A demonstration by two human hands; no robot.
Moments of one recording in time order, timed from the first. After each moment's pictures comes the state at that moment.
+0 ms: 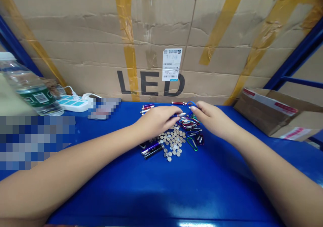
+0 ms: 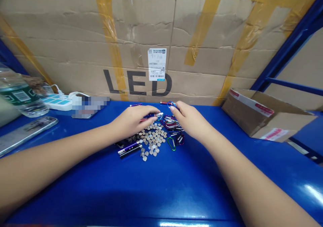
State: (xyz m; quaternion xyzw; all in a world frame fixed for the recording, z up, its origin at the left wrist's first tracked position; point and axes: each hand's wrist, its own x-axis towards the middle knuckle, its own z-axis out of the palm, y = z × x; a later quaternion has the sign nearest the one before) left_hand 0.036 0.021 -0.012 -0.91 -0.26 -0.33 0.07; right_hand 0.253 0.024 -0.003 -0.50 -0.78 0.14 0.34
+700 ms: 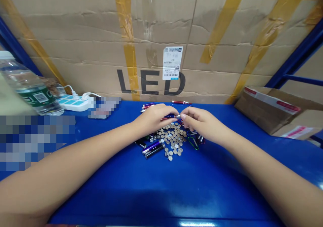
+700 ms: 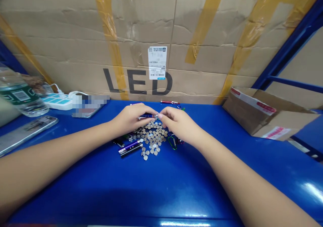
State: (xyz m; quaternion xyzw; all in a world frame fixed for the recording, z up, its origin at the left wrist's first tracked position) left_hand 0.024 0.035 -0.017 -0.91 -0.21 -0.34 0.06; right_hand 0.232 0.011 -0.008 -0.45 -0.79 0.28 0.29
